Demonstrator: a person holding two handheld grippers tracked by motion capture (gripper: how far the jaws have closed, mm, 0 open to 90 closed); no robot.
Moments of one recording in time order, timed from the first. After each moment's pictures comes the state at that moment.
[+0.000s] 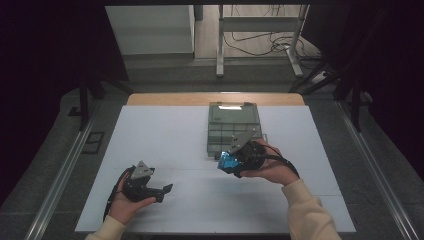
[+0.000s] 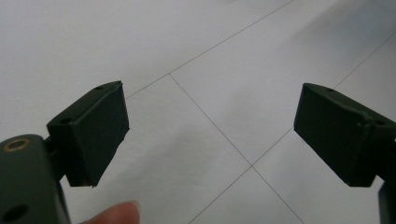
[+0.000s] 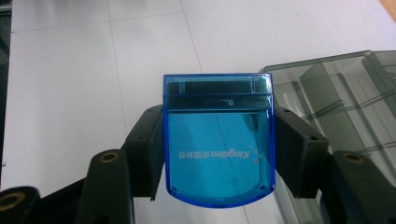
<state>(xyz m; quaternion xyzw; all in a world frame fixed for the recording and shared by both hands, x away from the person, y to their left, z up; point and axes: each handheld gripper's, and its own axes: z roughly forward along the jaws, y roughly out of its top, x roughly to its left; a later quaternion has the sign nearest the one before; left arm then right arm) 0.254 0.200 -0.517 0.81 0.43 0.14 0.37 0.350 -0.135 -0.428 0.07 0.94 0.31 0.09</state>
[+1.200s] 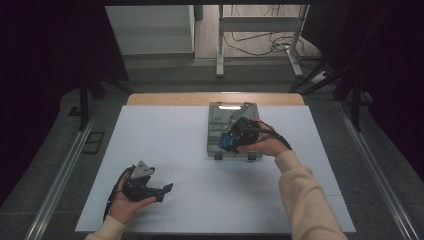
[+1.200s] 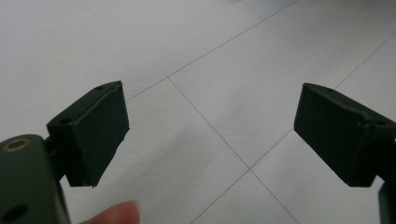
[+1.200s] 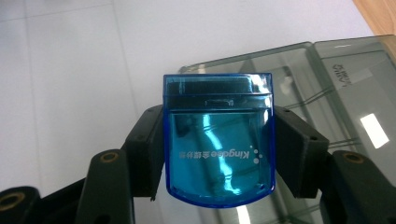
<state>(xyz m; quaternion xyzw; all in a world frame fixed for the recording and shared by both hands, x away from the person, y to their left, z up) 0.254 0.200 -0.516 0.81 0.43 0.14 0.37 0.429 -0.125 -0.430 0.09 0.95 0.28 0.09</state>
